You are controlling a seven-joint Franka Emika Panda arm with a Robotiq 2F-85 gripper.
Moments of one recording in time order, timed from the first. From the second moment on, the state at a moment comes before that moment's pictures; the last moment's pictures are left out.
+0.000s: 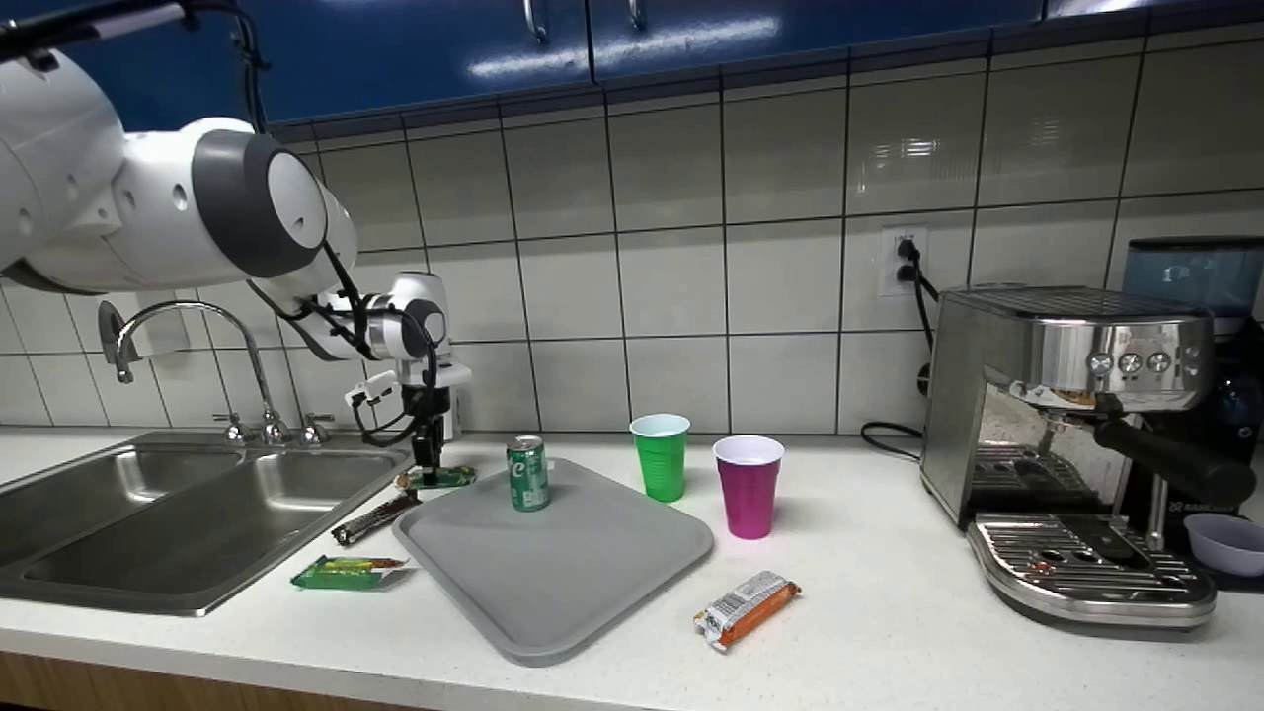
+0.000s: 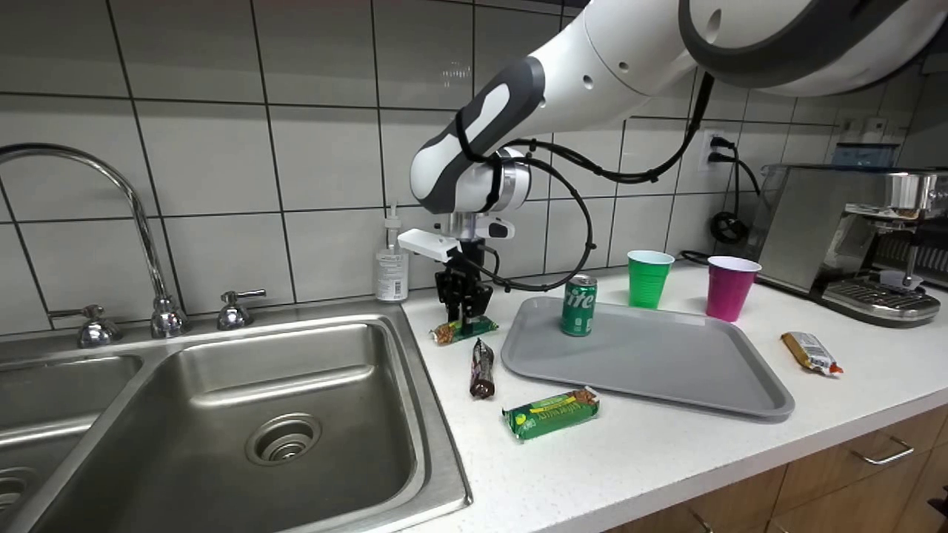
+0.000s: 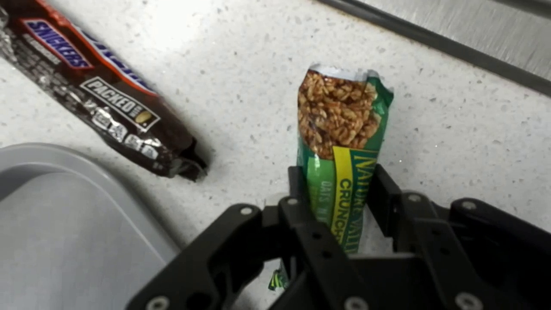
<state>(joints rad) 0.29 1.10 -0.03 -1.07 0.12 2.12 1.33</state>
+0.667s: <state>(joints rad) 0.29 1.08 -0.04 -1.07 0.11 2.12 1.32</state>
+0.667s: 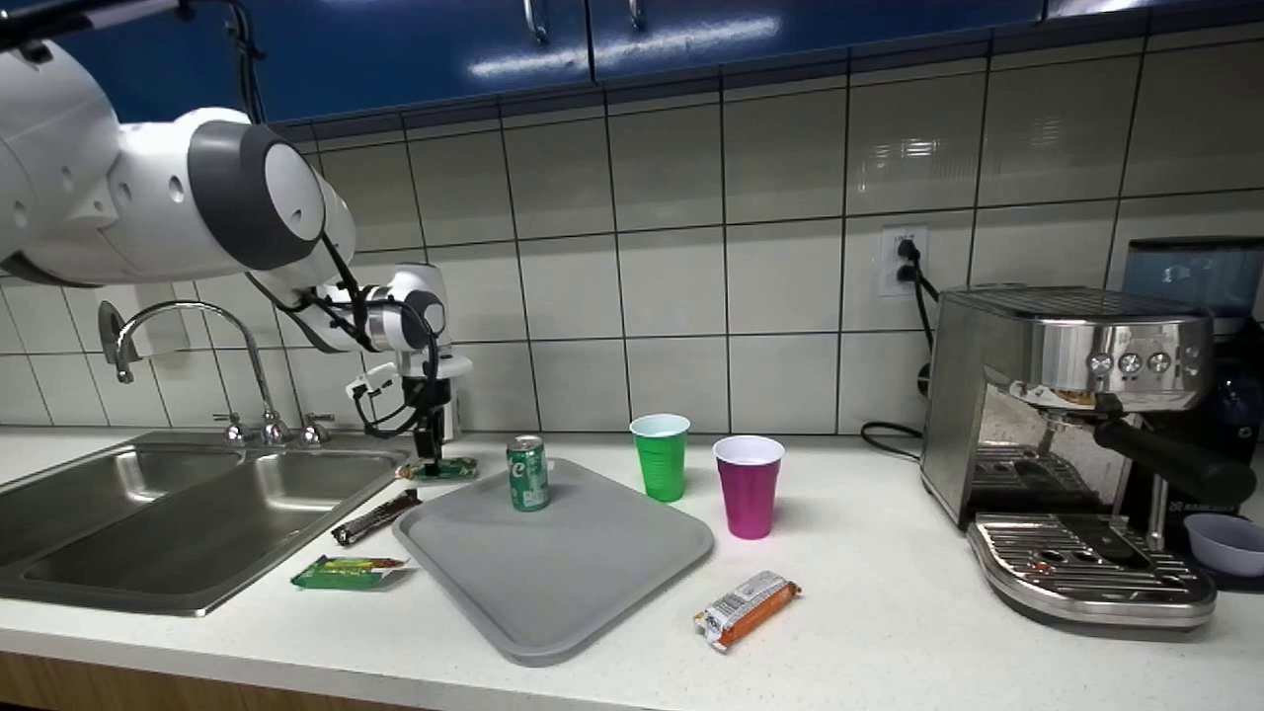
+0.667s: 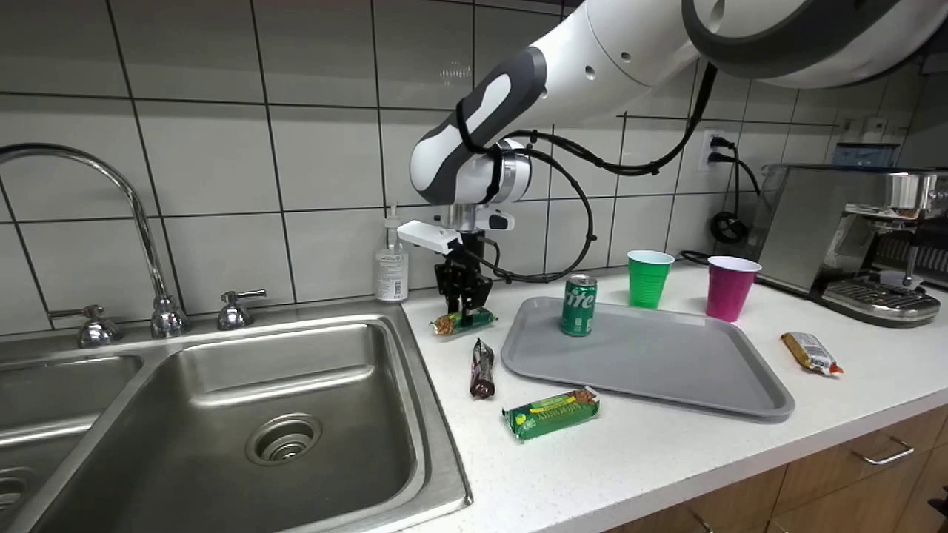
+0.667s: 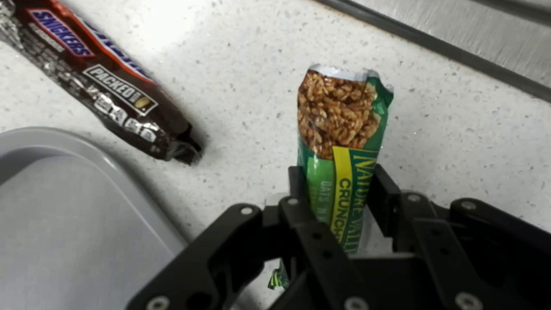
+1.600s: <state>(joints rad) 0.28 0.85 -0.04 -1.44 0.10 2.30 1.13</state>
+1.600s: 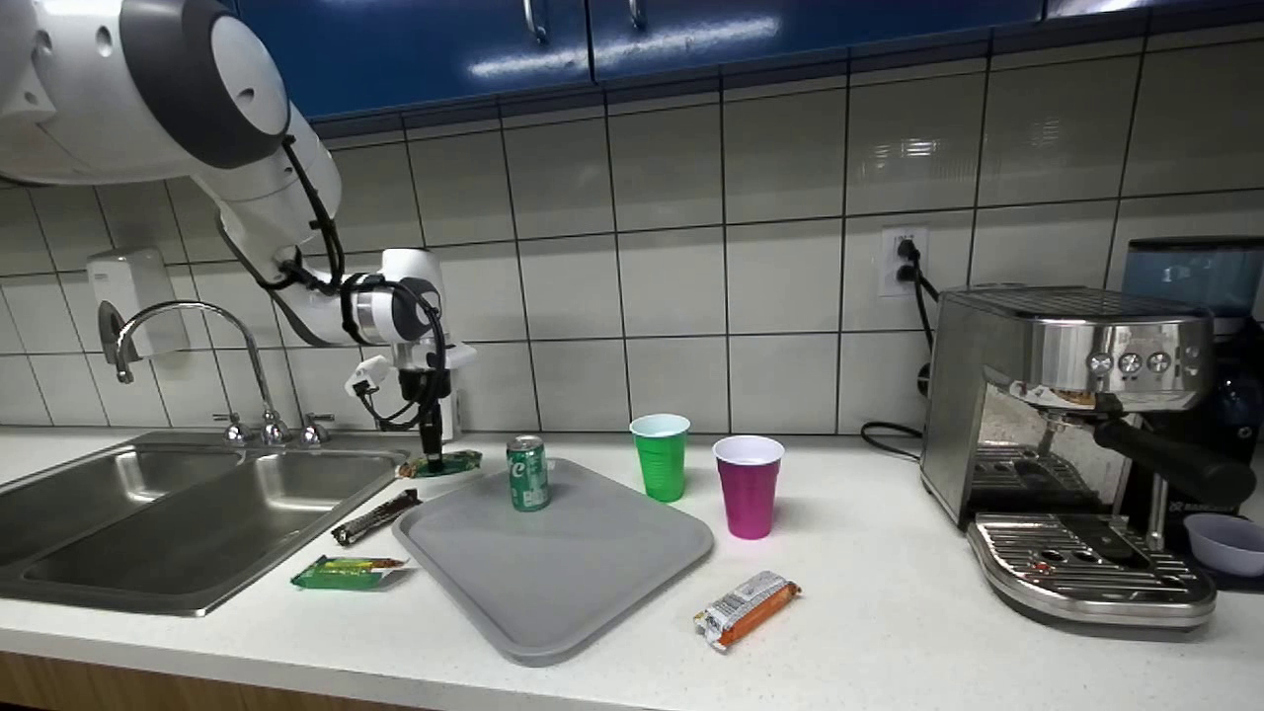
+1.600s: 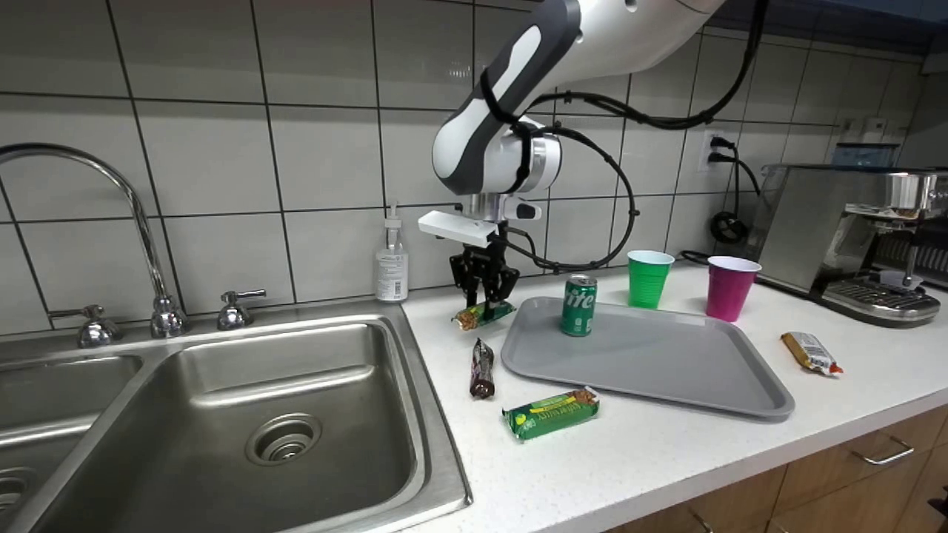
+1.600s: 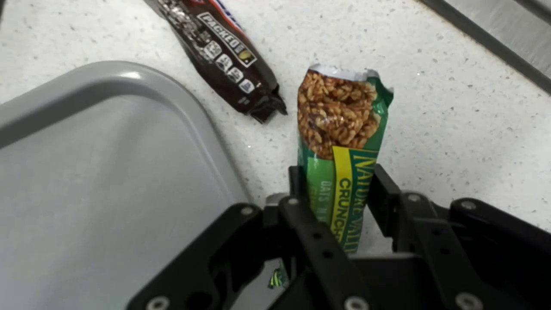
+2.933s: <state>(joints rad) 0.21 0.63 -0.05 -1.87 0.10 2.43 0.96</state>
